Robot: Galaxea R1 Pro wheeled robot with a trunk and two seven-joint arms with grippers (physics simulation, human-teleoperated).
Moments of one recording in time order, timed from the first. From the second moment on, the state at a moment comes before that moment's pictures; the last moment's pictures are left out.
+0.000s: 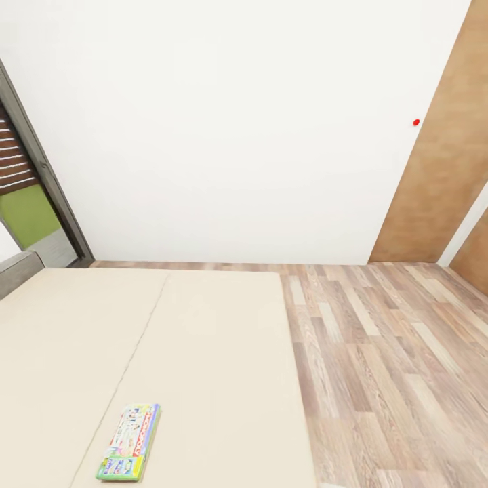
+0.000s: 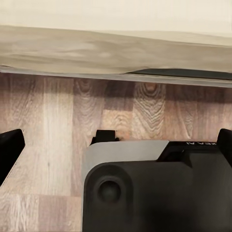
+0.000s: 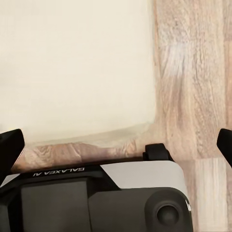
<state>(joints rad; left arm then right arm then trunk) -0.17 0.01 0.00 -0.18 0.05 -0.19 -0.02 -0.34 0.10 -0.08 -0.22 -0.05 0.06 -0.09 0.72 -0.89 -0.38</state>
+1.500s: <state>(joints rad) -0.17 0.01 0.00 -0.18 0.05 -0.19 -0.02 -0.34 0.10 -0.08 -0.22 -0.05 0.06 -0.09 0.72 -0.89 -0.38</state>
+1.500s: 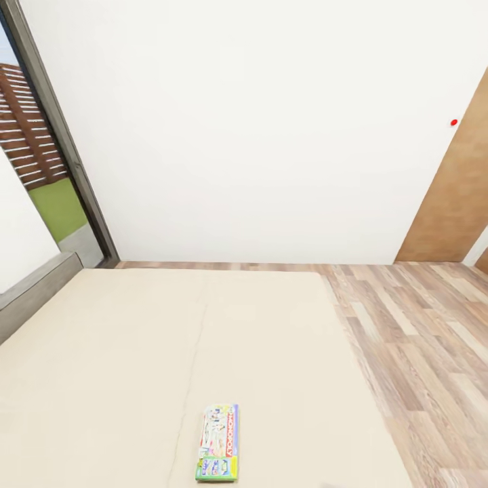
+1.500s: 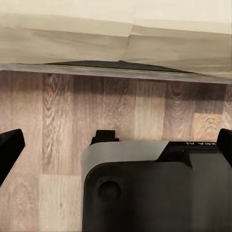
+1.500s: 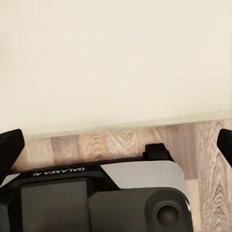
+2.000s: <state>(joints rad) -0.17 0.01 0.00 -0.18 0.05 -0.19 -0.02 -0.34 0.10 -0.08 -0.22 -0.05 0.06 -0.09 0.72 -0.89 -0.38</state>
